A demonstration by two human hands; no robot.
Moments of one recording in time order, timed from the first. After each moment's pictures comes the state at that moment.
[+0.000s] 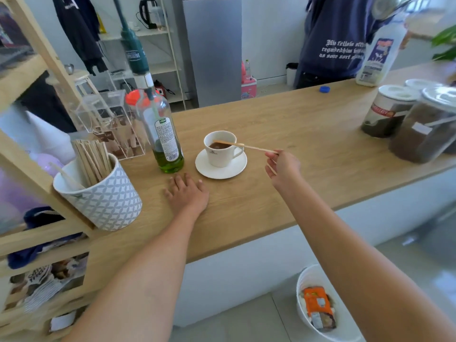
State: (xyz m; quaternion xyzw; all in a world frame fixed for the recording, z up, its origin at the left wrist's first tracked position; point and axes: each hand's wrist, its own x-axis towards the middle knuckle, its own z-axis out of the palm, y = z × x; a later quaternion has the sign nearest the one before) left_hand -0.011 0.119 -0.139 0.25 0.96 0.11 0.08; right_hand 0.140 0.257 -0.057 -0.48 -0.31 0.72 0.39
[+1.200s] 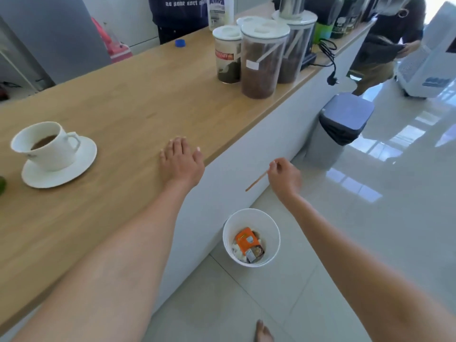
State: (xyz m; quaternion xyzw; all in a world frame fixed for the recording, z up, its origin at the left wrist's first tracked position) left_hand 0.228 0.274 -0.153 0.57 0.81 0.12 0.02; right_hand 0.463 0.286 -0.179 -0.71 -0.55 0.27 0.34
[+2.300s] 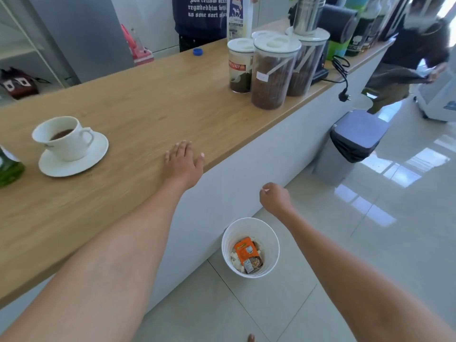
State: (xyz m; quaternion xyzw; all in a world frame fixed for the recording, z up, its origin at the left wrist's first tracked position) left_hand 0.221 0.271 -0.153 0.58 0.81 0.09 0.09; right_hand 0.465 0.288 -0.212 -0.68 -0.64 0.33 0.12
